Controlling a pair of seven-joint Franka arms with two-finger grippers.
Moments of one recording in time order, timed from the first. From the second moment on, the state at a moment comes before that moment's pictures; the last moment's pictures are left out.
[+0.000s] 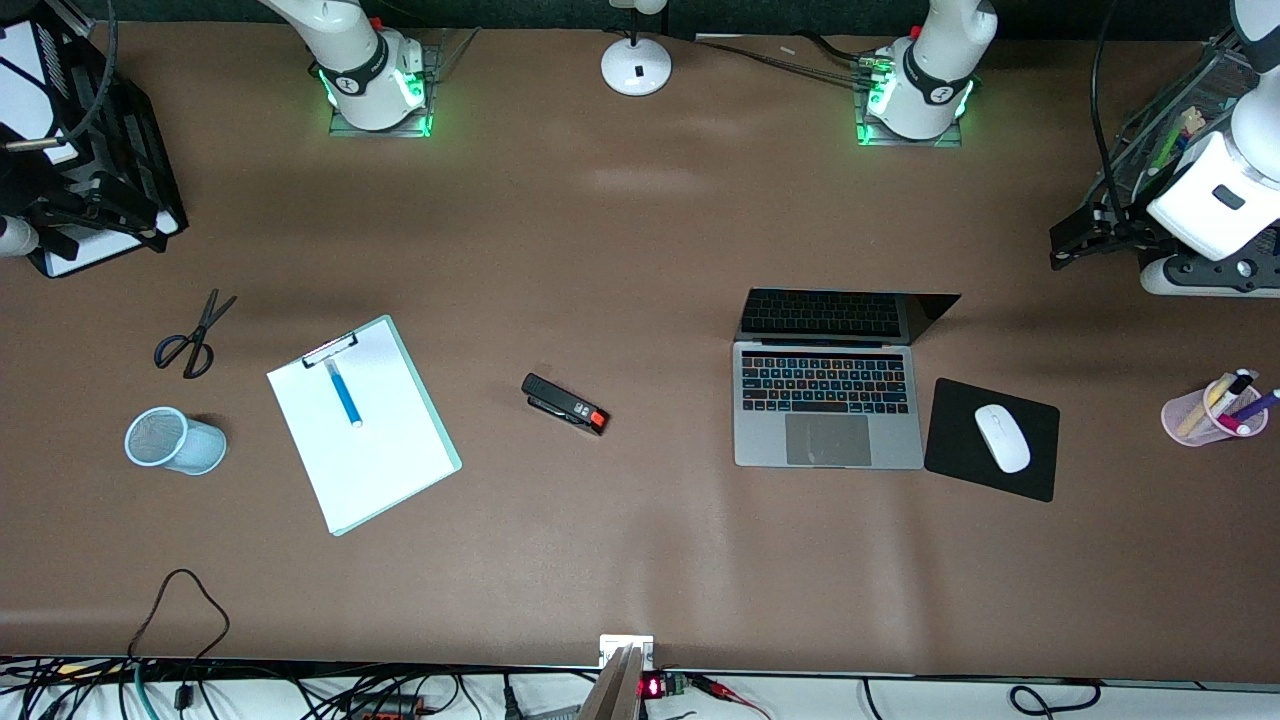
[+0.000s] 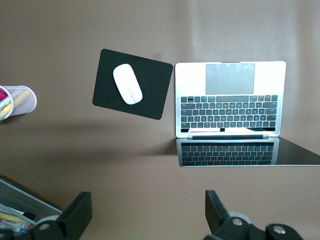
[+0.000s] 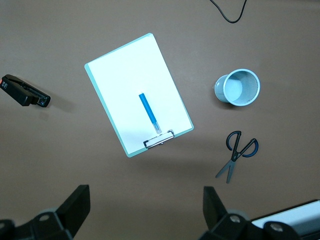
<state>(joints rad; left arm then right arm) 0.02 0.02 -0.08 -1.62 0.02 1.59 -0.05 0.16 -0.03 -0.18 -1.66 0.01 1.67 -0.12</state>
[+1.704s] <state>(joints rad) 0.01 0.16 -0.08 -1.50 0.00 1.59 -0.05 0.17 0.15 -0.19 -1.68 0.01 1.78 -0.14</state>
